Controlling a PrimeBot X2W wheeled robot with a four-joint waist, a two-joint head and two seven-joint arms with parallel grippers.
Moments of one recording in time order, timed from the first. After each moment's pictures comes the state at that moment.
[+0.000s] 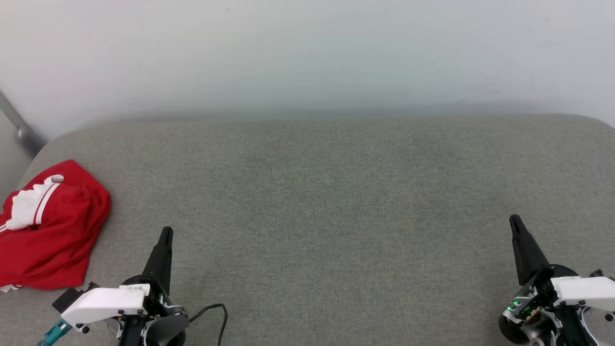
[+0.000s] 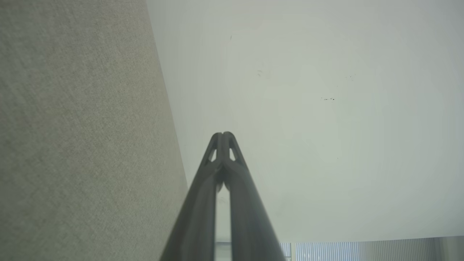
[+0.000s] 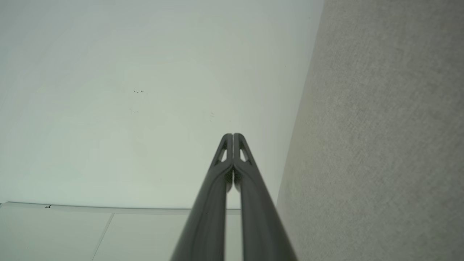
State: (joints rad) left arm -0.11 0.05 0.11 0.25 -1.61 -0.13 0.11; right arm -0.10 -0.05 -0.11 0.25 1.62 0.13 0.12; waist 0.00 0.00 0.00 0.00
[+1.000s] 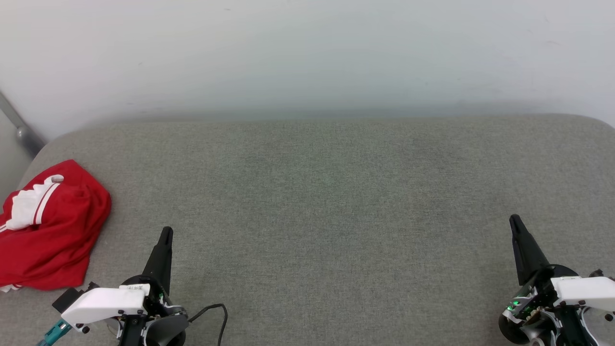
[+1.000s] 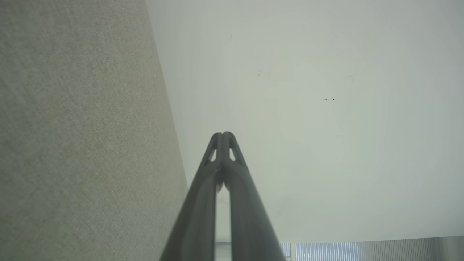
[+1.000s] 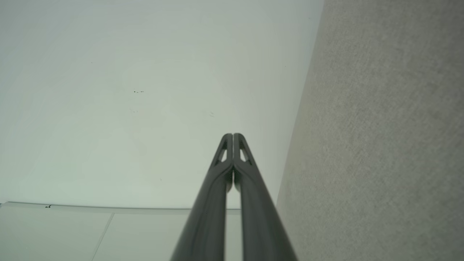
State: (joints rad) left arm -0.11 0.05 0.11 0.25 -1.61 -0.13 0.11; right arm -0.10 -0.05 -0.11 0.25 1.62 0.13 0.12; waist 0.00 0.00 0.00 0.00
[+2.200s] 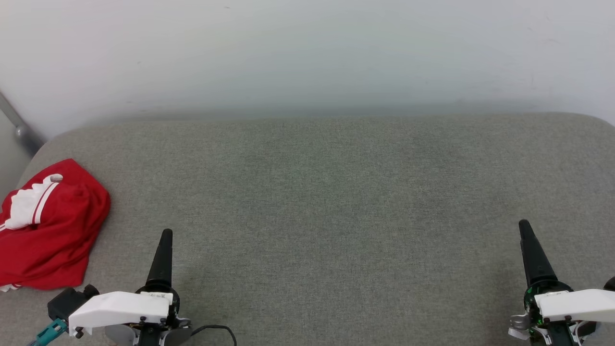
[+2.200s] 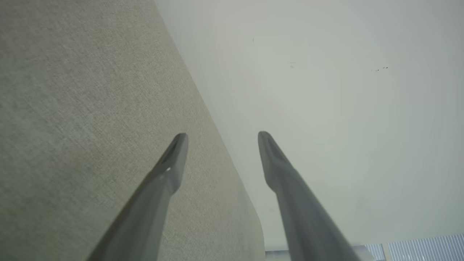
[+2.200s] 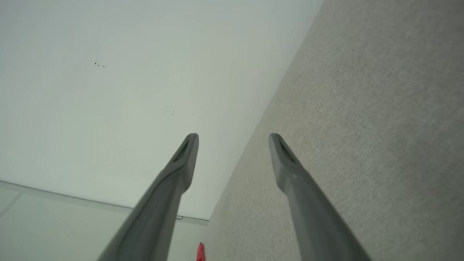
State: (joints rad) left arm -0.05 0.05 0.08 0.17 -1.29 -0.04 0.01; right arm -0.04 -0.05 -0.12 0.20 1.27 0.13 0.01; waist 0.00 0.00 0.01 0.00
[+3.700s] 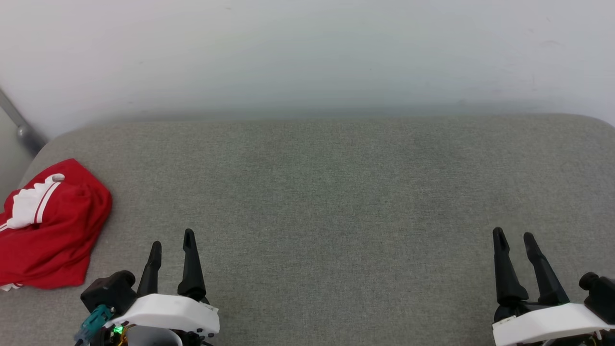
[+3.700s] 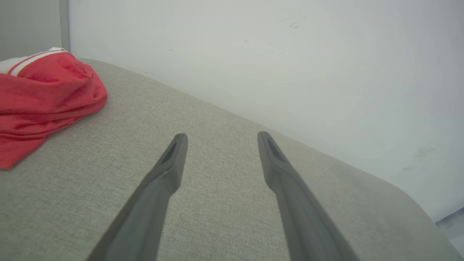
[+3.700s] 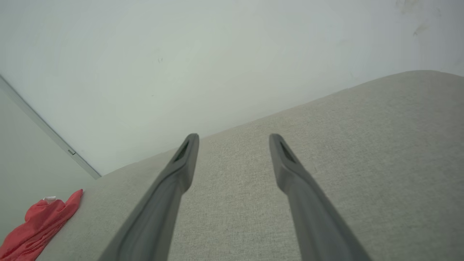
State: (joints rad) left arm 0.01 0.08 -0.08 0.05 -0.54 0.13 -0.14; right arm 0.05 -0.05 -0.03 0.03 0.48 0.13 -0.13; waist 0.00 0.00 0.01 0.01
